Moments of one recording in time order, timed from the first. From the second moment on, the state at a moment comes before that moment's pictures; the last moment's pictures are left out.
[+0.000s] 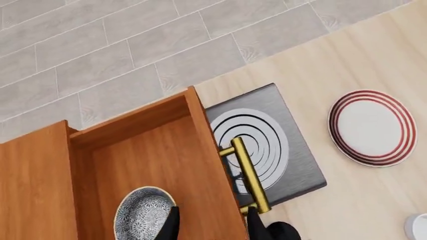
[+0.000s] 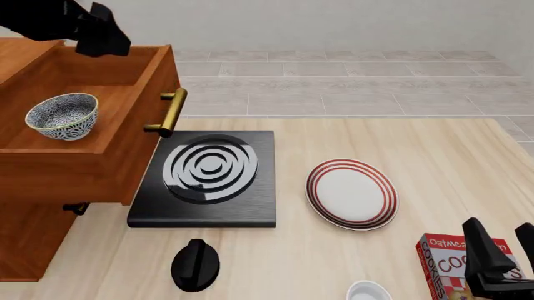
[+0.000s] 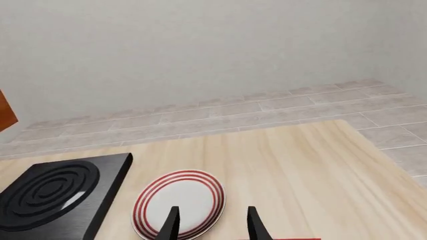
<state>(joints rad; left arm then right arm) -0.22 1.39 -1.82 1.21 0.18 -0.02 0.06 0.00 -0.04 0.13</state>
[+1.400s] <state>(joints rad) -0.05 1.36 -1.64 1.16 0.18 -0.02 0.07 0.00 -0.05 0.13</state>
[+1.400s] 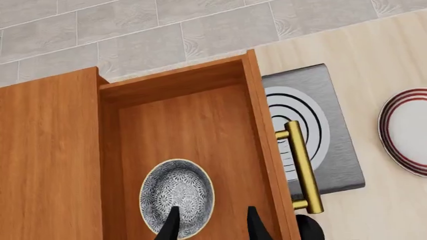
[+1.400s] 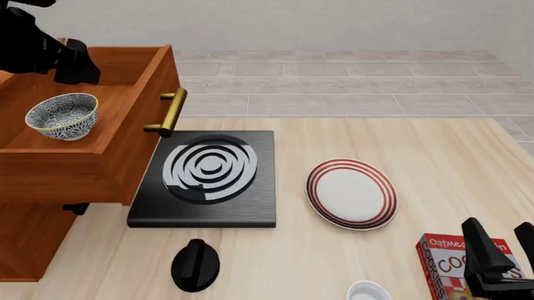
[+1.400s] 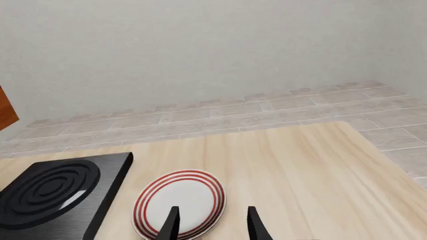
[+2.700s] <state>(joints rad) 0.04 1.40 -1.40 0.99 0.21 -0.01 0.08 0.00 -0.05 0.12</state>
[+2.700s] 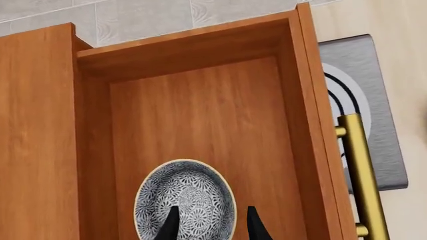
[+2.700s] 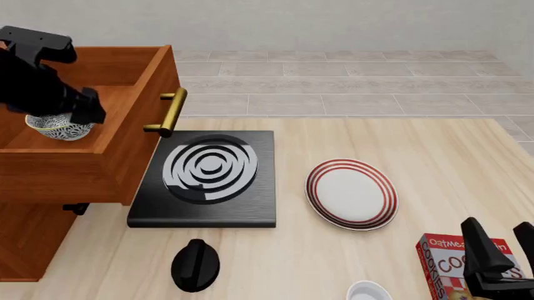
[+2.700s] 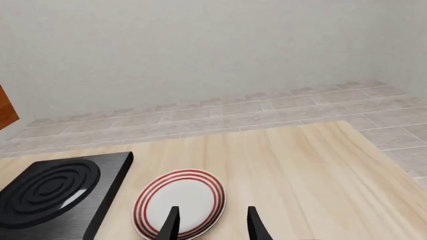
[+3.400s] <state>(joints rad) 0.02 1.39 -1.34 0.94 0.20 -0.02 0.08 0.00 -0.05 0.13</state>
